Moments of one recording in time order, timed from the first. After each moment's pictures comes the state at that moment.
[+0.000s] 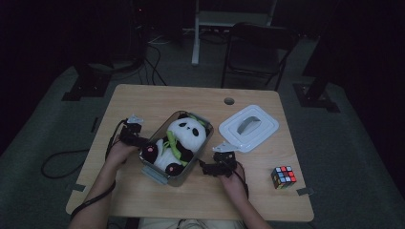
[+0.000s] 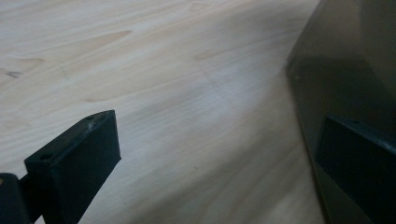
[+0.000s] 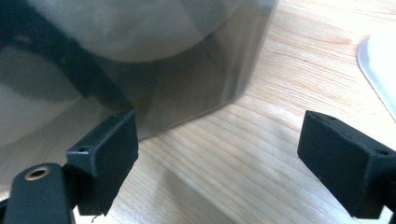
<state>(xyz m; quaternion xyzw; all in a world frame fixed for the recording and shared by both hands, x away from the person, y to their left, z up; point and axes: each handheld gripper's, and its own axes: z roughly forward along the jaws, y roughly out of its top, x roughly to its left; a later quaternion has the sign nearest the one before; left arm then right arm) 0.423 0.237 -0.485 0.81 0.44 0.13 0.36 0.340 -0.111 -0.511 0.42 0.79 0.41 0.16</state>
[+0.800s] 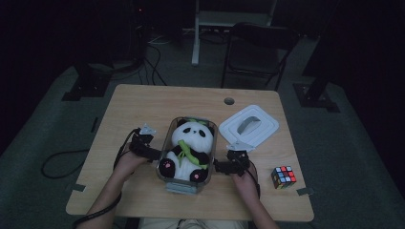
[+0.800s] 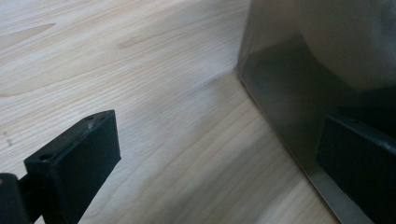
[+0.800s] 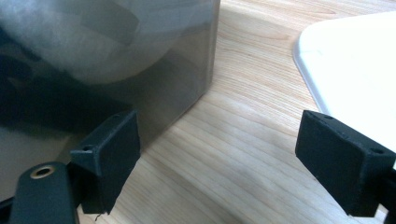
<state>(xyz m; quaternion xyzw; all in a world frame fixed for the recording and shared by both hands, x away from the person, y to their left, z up) 0.385 0.194 -0.481 0.83 0.41 0.13 0.35 0.341 -0.151 -0.504 0.44 0.78 0.41 0.18</state>
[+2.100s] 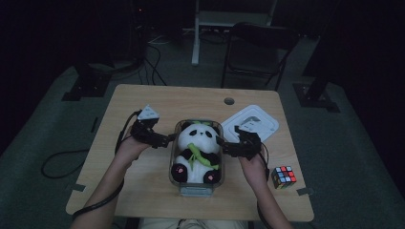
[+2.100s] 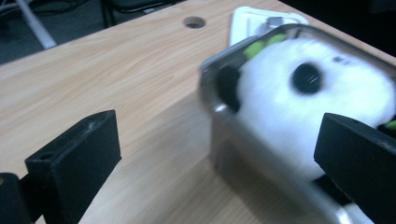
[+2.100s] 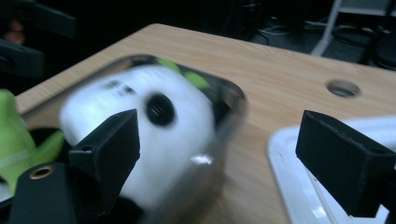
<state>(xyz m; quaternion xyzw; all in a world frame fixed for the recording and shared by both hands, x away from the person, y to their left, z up) 0.380 0.166 -0.388 0.82 0.34 0.16 0.42 0.343 -0.166 -0.408 0.41 0.74 0.49 0.20</state>
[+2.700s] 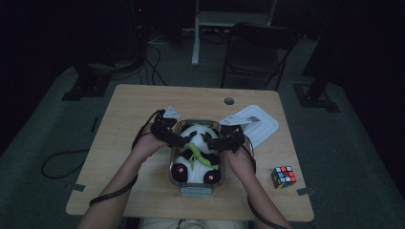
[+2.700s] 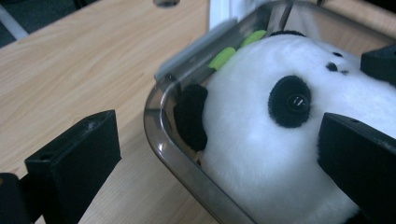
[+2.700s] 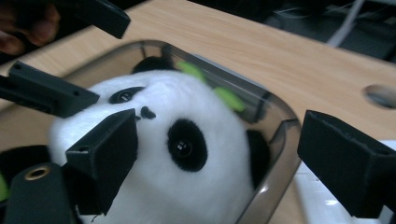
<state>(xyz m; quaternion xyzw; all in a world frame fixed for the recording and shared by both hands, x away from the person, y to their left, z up) 0.403 0.119 -0.408 0.86 0.32 0.14 0.36 0.373 -0.123 -0.415 0.38 0.79 0.44 0.20</state>
